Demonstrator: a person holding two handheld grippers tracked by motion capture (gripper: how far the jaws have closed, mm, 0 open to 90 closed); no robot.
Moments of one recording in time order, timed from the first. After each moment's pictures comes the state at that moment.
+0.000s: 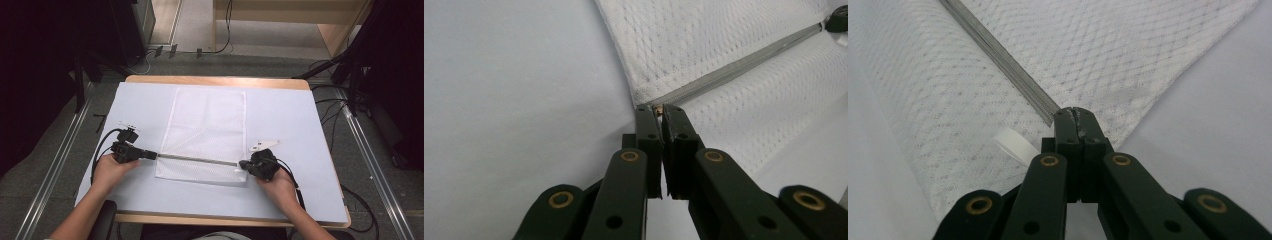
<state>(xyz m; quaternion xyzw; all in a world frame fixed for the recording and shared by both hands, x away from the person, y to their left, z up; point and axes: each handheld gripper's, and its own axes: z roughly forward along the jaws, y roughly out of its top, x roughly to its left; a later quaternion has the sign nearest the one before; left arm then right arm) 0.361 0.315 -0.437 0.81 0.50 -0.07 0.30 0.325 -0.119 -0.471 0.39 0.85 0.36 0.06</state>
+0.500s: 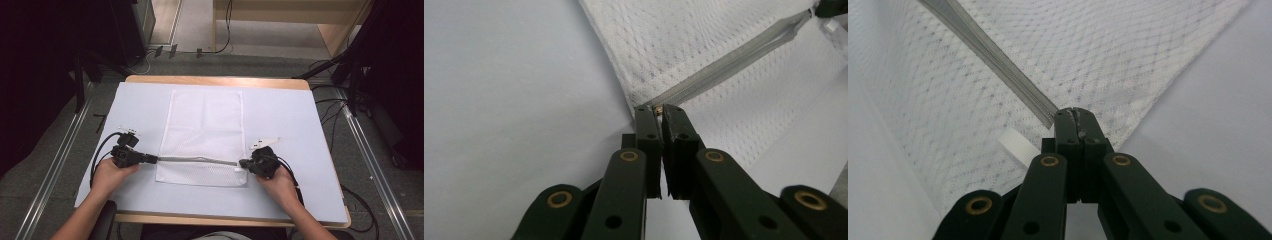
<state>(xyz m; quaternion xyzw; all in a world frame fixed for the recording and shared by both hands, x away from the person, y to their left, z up) 0.345 0.311 -0.437 0.81 0.49 -0.07 0.31 0.332 -0.122 -0.470 0.39 0.85 0.36 0.04</state>
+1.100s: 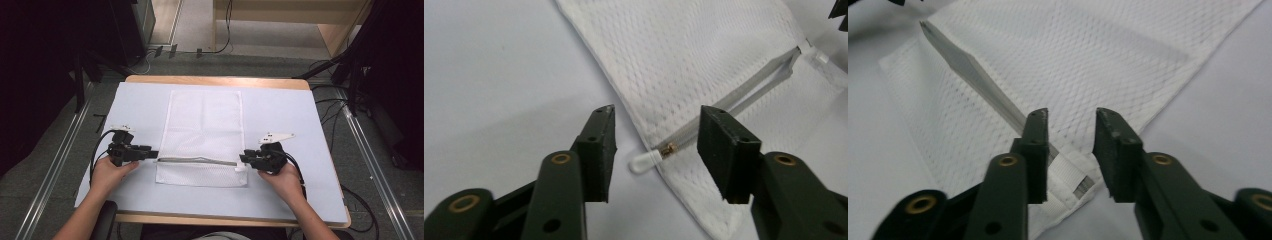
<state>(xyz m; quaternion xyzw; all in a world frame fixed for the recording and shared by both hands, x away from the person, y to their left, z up) 0.348 0.319 -0.430 0.79 0.48 0.00 0.37 0.335 -0.140 -0.449 0.38 0.81 0.44 0.05</state>
